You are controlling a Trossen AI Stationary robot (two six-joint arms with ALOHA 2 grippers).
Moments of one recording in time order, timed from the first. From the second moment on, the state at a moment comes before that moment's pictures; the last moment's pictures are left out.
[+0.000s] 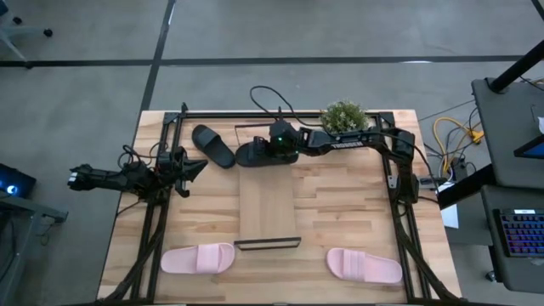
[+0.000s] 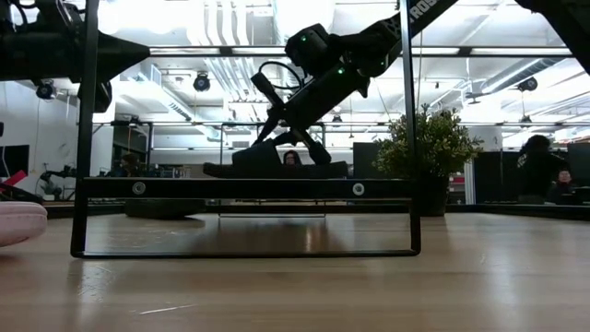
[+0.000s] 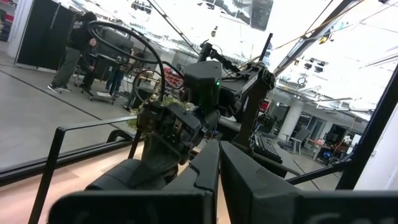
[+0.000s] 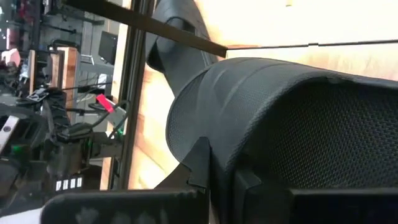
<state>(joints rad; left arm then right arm) -0.15 0.05 0.04 0.23 -0.46 -0.27 -0.26 1.99 1.38 0.01 -0.05 1.21</state>
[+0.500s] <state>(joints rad) -0.15 0.05 0.04 0.23 -0.46 -0.27 -0.26 1.99 1.38 0.01 -0.03 1.22</state>
